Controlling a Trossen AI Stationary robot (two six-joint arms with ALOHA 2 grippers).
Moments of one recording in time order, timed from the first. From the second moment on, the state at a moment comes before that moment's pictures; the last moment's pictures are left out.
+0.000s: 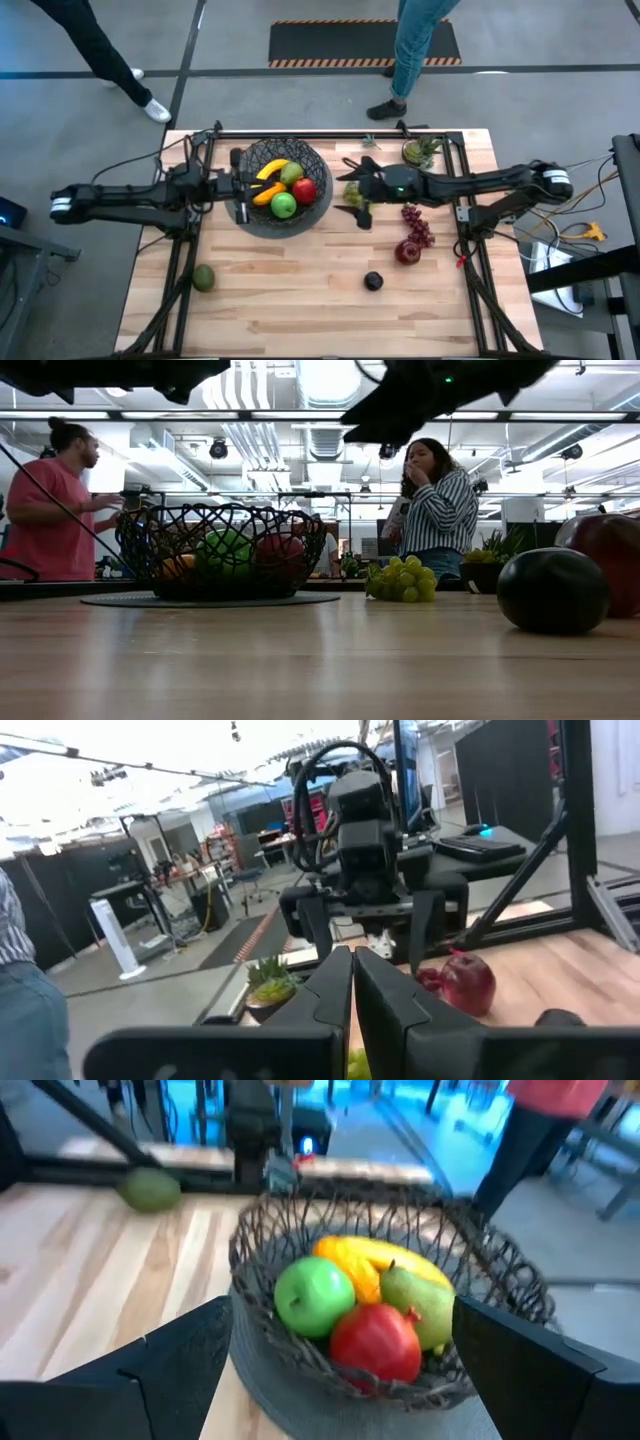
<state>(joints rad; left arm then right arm) 0.13 0.71 0.48 0.37 0.03 0.27 -0.08 1.36 0.83 0.25 0.03 -0.13</state>
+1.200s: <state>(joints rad) 0.04 0.90 0.62 0.29 0.02 -0.55 -0.09 1.04 0.47 0.70 0.03 -0.46</state>
